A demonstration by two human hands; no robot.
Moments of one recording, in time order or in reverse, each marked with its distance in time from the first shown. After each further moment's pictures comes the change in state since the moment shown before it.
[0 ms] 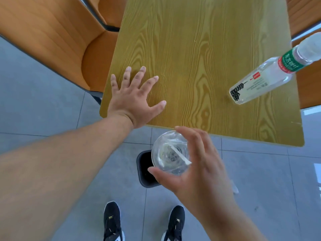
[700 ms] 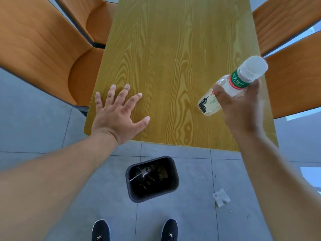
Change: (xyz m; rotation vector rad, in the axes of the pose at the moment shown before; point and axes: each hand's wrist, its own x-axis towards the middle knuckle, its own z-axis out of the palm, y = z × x) left_hand 0.001 0.000 -0.005 0.006 -0.026 0.006; right_hand 0.144 0.096 -0.092 0.202 0.433 0.347
